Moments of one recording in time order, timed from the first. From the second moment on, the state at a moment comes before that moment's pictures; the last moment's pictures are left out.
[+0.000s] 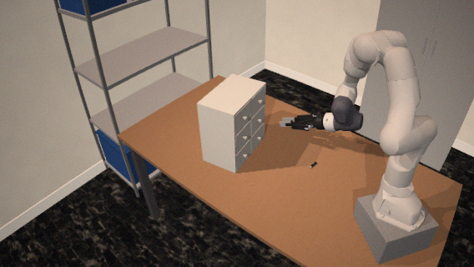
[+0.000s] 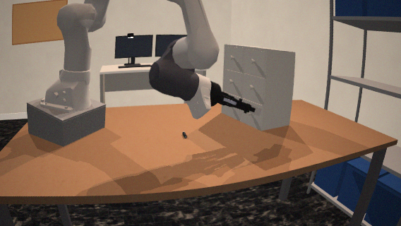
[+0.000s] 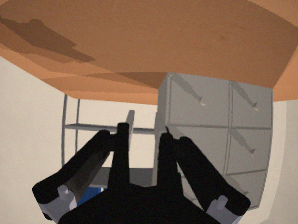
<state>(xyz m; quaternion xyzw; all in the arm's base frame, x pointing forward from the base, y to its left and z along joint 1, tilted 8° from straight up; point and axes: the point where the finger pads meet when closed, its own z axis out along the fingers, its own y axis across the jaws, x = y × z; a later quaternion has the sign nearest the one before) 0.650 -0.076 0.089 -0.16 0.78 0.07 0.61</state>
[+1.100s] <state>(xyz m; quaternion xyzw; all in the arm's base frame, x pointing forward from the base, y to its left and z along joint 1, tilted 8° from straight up) 0.648 -0.012 0.057 -0.17 0.77 0.07 0.61</state>
